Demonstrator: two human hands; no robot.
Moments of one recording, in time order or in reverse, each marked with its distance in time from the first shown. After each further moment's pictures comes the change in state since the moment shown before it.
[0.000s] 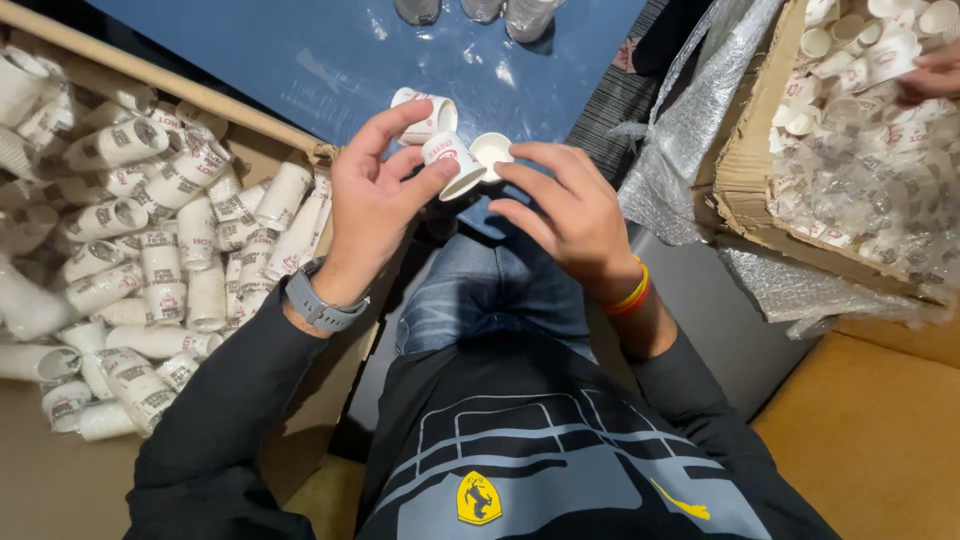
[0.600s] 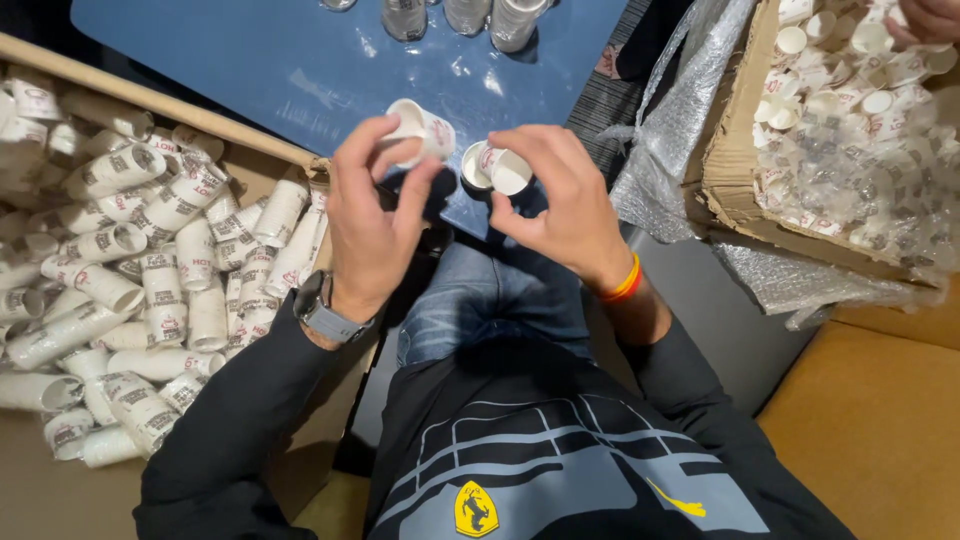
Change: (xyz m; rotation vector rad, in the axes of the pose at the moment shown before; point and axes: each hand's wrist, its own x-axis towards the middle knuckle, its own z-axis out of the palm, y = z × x) left_hand -0.009 0.037 0.023 0.511 0.170 0.290; right_hand 0.008 -0.005 0.002 0.167 0.083 0.264
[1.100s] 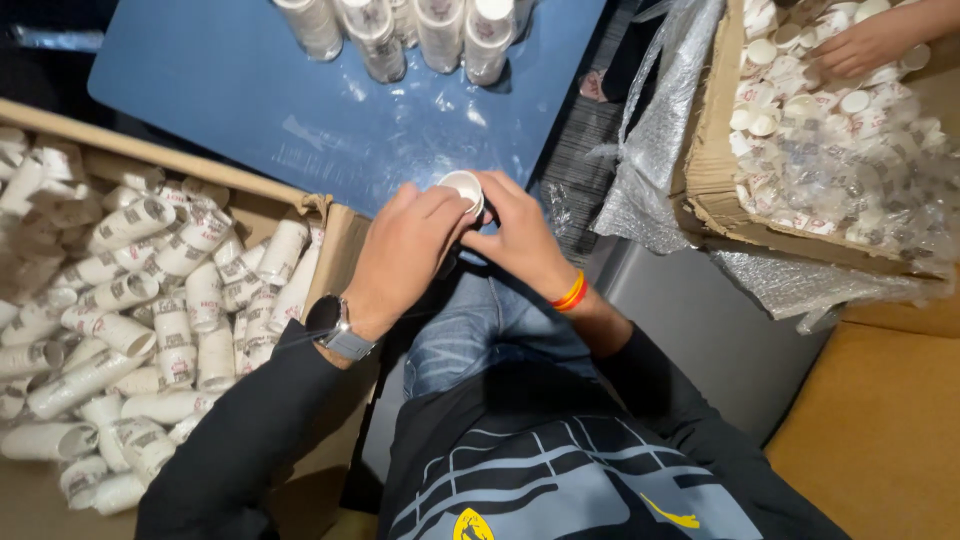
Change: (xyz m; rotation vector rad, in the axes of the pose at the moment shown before) left_hand -0.001 -0.021 0.018 0.646 -0.439 0.408; right_hand -0.027 0.044 0.055 0.207 -0.079 0.242
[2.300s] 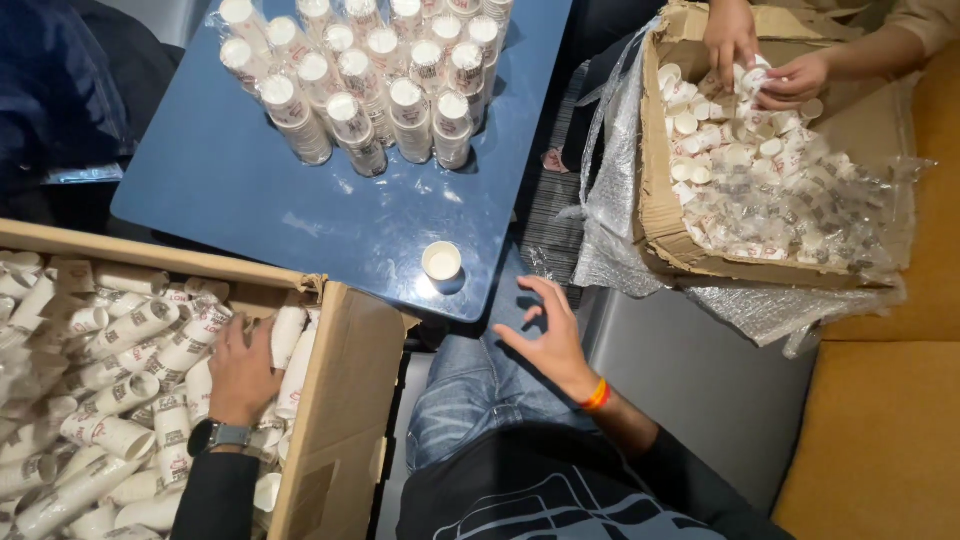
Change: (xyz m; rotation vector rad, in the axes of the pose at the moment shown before) left_hand -0.189 -0.222 -0.006 0.497 -0.413 -0.708; right_hand -0.096 0.035 0.001 -0.010 0.335 0.069
